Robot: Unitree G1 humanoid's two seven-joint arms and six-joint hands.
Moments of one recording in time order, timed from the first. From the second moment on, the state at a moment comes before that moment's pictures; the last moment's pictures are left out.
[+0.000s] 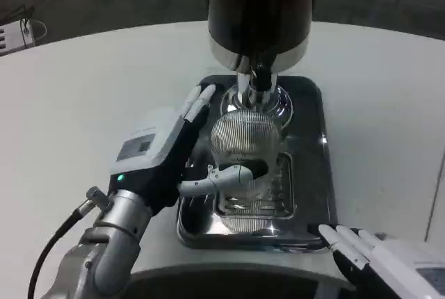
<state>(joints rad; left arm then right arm) -0.56 0.38 -0.21 0.26 0.64 -0.13 0.11 0.25 0.06 -0.14 -1.03 -1.05 -0.13 0.99</state>
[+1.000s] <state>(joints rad) -0.45 0.43 0.03 -0.02 -0.01 -0.47 -0.08 0.30 0.04 -0.15 -1.03 -1.02 -0.15 0.95</state>
